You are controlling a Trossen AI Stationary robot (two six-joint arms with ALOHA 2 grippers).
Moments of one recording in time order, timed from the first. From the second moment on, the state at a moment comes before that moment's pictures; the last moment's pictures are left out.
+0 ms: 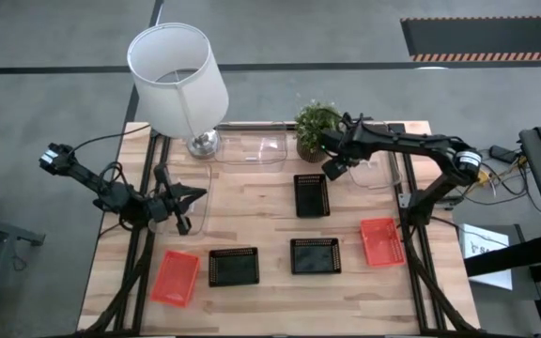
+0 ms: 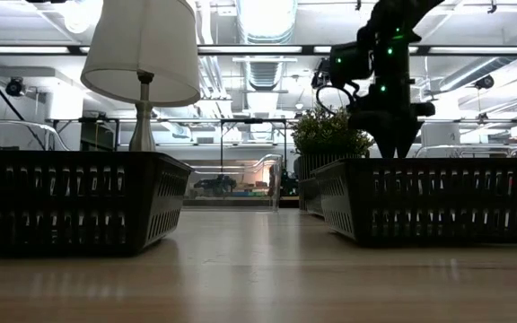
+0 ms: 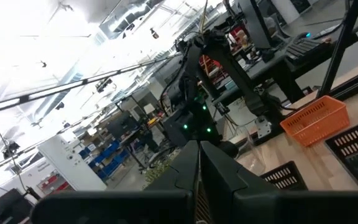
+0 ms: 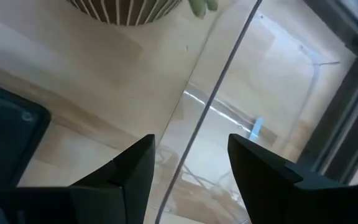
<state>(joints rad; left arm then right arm) -0.52 0.53 0.37 0.44 -0.74 0.82 -0.46 1.59 1.15 -1.08 0.29 0.52</state>
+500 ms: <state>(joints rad) -0.52 0.52 0.36 0.44 -0.74 0.83 -0.46 1.60 1.02 -0.88 0.29 0.55</state>
